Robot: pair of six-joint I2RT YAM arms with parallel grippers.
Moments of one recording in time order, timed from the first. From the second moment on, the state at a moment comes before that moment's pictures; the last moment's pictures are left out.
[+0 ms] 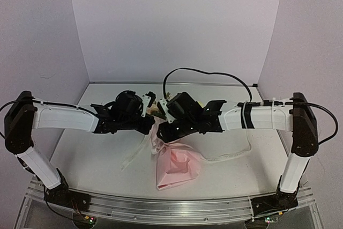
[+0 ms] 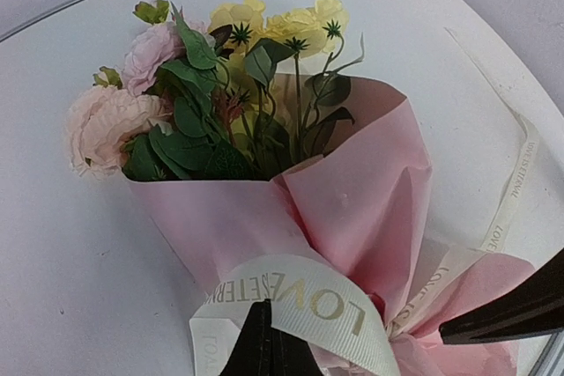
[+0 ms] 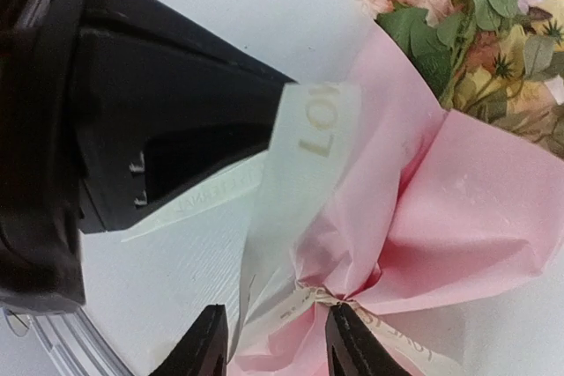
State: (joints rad) left arm -0.88 1.59 0.97 -0.02 -0.11 -0.28; right arm 1.05 1.86 1.41 -0.36 0.05 0.45
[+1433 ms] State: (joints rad) left arm -0.81 1.47 1.16 -0.32 -0.10 -0.54; right arm 1.10 2.02 1.38 -0.03 0.08 0.50
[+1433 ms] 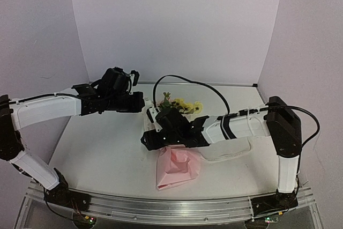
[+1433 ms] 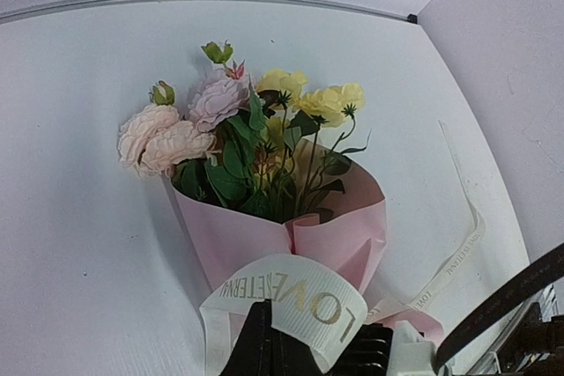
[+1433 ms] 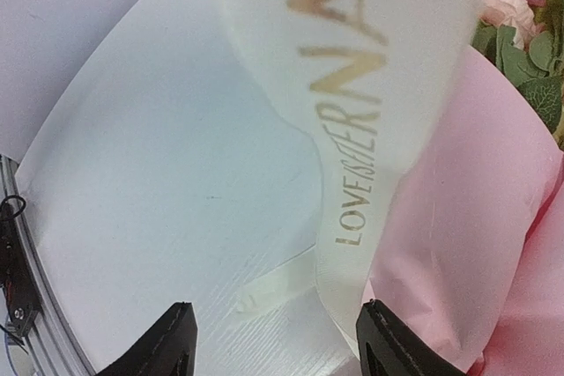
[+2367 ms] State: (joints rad) left arm -0.81 1.29 1.10 -0.47 -0.10 -0.58; right arm 1.10 2.03 1.53 -0.02 0.14 0.51
